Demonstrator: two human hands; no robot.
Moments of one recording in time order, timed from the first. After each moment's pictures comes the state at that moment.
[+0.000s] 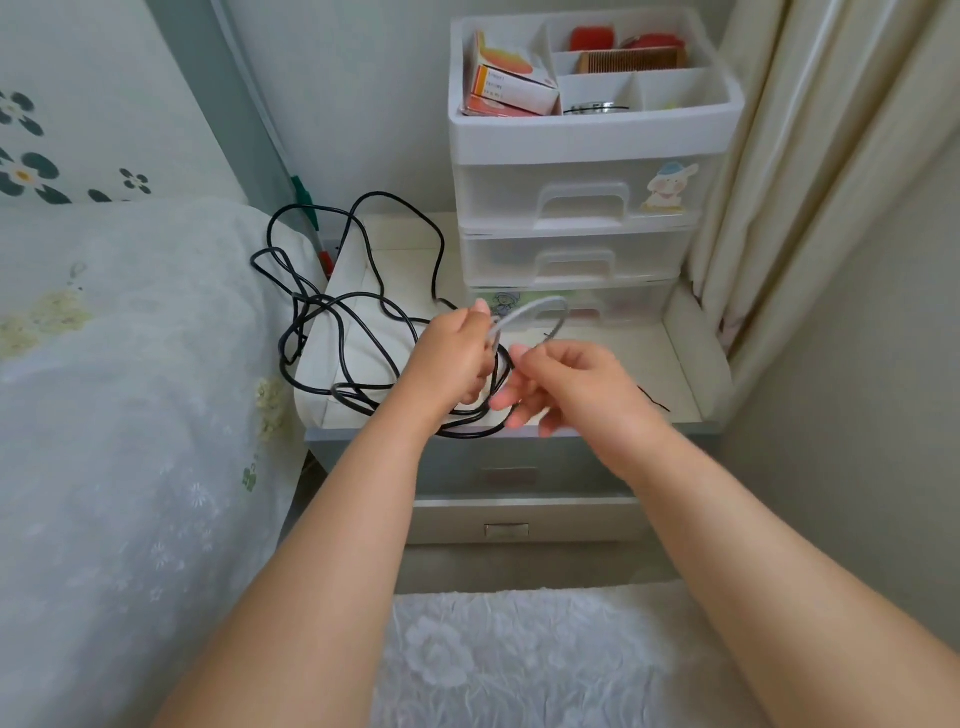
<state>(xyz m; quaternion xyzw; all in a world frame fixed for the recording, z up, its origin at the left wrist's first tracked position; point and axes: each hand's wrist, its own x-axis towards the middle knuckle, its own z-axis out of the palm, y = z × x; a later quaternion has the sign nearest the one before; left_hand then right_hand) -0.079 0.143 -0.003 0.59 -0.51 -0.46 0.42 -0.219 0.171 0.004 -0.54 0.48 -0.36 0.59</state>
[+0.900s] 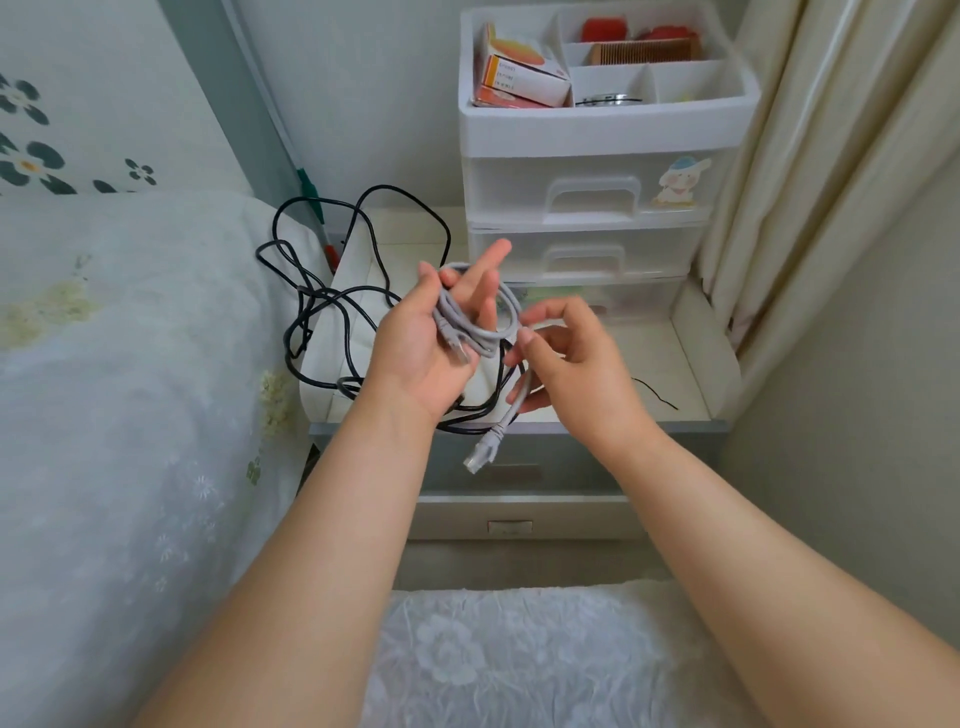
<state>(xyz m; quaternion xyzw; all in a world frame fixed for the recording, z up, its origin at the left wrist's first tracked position) -0.064 0.150 0.016 0.20 -0.16 -0.74 0.62 -0.205 0.157 -0.011 -0.59 0.45 -0.45 0.50</state>
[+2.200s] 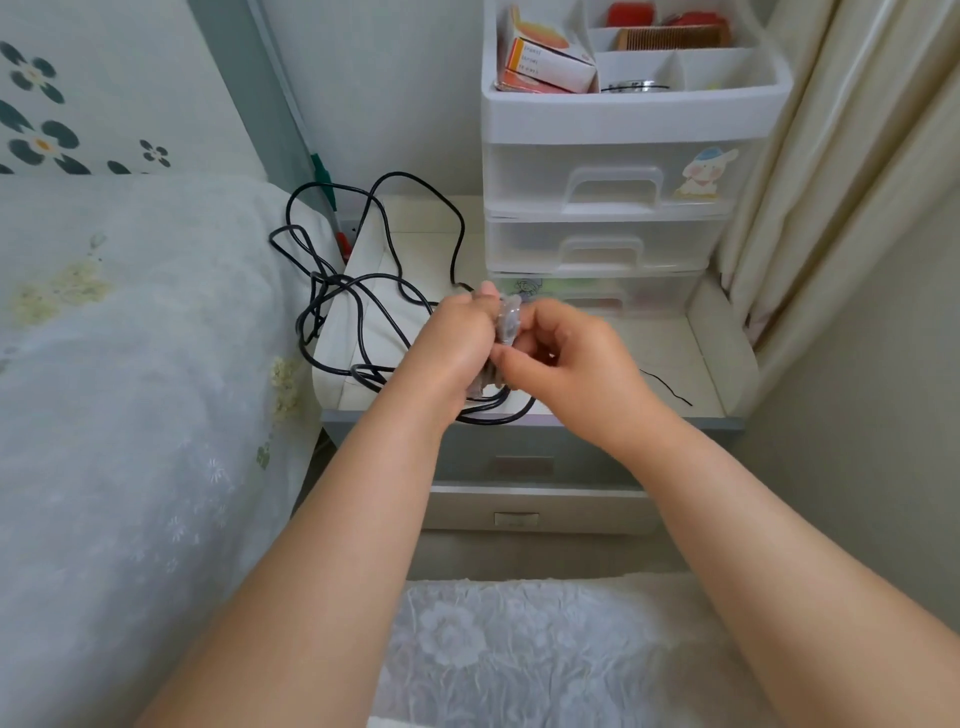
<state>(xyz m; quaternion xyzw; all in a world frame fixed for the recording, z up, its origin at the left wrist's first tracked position) -0.073 0.157 0.017 0.60 -0.39 -0.53 0.46 -0.195 0.162 -0.002 -0.74 0.41 -0.39 0.36</state>
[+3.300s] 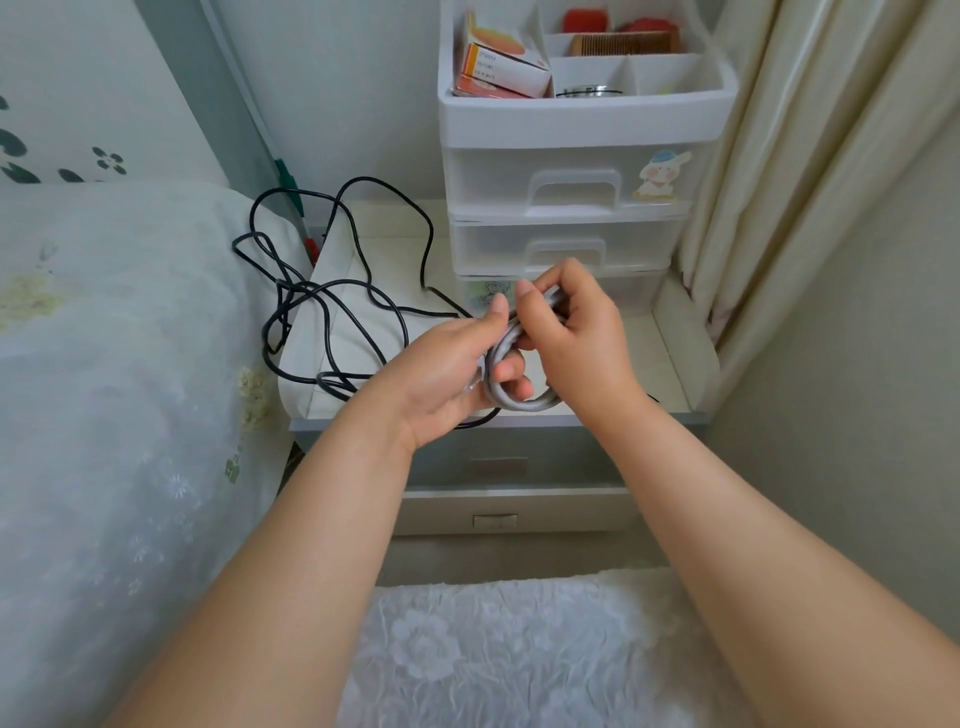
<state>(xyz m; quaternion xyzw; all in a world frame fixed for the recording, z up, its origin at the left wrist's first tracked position) -0.080 0.164 0.009 0.41 -0.43 -0.71 0.38 -0.210 0.146 0.001 -0.62 0.48 -0.52 0.35</state>
